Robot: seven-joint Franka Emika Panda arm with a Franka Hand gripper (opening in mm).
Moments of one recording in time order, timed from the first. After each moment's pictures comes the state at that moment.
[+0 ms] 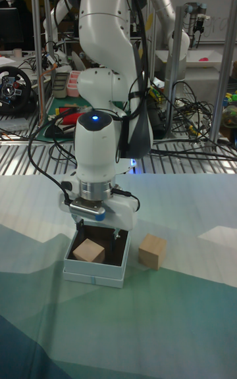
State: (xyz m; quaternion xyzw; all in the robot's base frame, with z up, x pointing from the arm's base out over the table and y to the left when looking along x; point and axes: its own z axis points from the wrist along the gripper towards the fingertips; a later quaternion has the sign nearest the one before) arm 0.510 -0.039 0.134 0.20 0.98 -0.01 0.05
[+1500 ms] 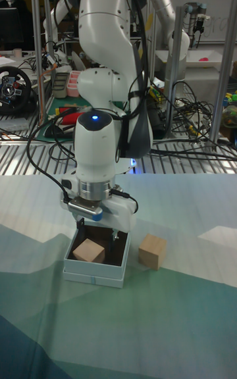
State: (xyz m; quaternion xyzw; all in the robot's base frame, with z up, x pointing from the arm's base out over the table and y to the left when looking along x) arm 0.510 -0.040 0.134 0.24 0.97 -0.01 0.04
